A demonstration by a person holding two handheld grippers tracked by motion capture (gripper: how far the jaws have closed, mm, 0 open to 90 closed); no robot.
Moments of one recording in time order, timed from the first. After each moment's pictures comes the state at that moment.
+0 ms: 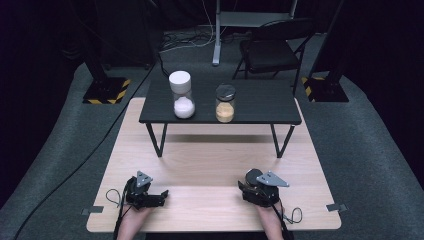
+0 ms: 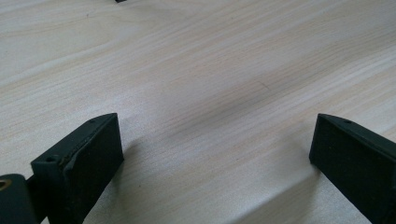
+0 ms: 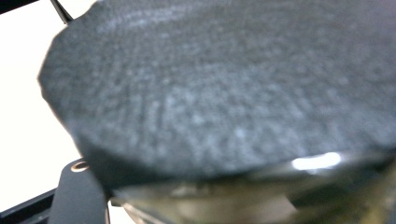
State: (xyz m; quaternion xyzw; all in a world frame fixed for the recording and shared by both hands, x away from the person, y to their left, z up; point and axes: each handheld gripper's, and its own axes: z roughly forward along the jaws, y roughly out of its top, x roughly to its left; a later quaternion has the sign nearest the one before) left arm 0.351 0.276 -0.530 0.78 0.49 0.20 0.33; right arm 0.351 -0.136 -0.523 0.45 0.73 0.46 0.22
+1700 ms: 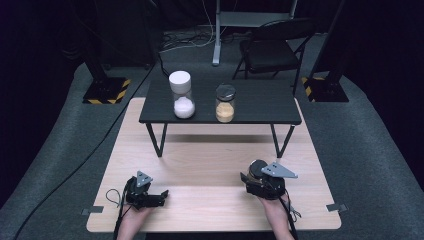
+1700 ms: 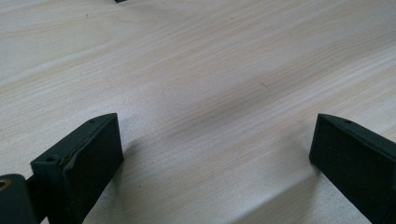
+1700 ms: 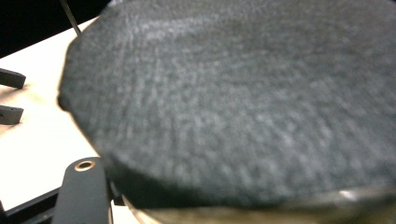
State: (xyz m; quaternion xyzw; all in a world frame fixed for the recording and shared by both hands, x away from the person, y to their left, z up) left arm 0.351 0.276 -0.530 0.78 0.49 0.20 0.33; right arm 0.351 -0.141 -0.469 0.43 0.73 0.48 0.23
